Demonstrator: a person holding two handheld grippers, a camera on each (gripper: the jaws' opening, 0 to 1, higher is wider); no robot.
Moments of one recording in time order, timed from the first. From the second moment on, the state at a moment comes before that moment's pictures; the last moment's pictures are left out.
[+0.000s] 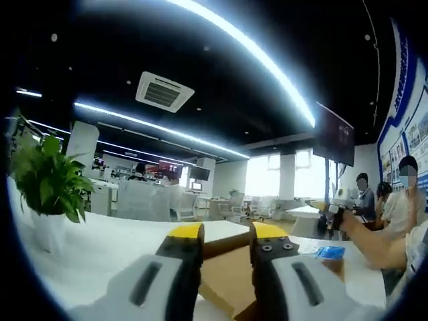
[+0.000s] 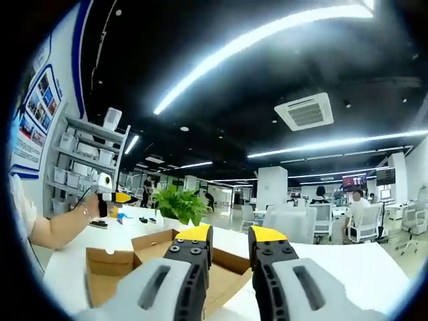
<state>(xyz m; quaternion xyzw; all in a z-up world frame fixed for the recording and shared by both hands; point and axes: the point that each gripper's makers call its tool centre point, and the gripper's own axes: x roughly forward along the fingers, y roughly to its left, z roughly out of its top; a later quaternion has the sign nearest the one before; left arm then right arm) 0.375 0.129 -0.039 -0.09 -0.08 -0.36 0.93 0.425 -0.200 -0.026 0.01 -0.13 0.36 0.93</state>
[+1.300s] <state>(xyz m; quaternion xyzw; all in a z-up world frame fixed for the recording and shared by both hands) 0.431 0.130 -0.132 -0.36 0.08 -0.42 0.83 0.483 -0.164 -0.152 0.23 0.09 0.40 0.88</state>
